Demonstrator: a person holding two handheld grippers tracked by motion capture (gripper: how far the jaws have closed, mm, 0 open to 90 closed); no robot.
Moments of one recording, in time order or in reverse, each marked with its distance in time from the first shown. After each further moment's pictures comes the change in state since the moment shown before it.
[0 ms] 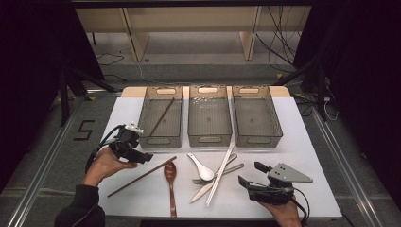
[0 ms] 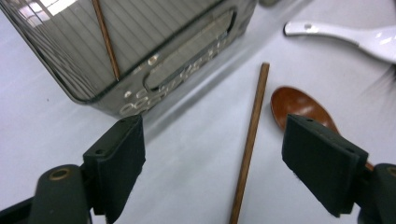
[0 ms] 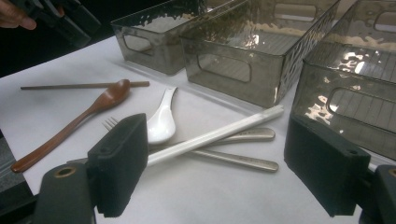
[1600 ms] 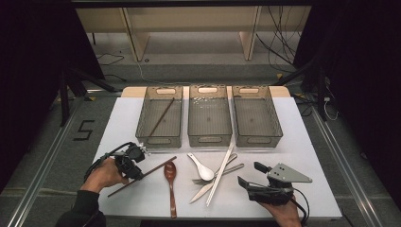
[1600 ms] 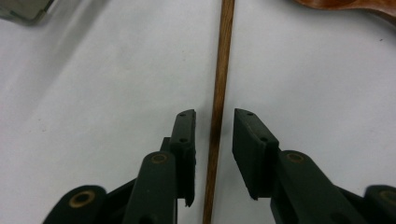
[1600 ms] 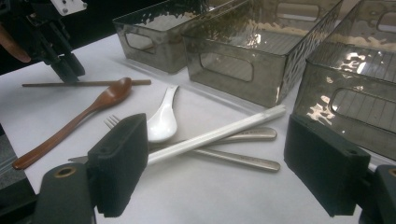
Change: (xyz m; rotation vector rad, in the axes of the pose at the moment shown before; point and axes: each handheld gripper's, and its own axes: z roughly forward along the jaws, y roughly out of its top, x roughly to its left) left arm -0.016 -0.026 0.032 0.352 -0.060 0.164; right arm 0.001 0.000 0.000 0.007 0.004 -0.008
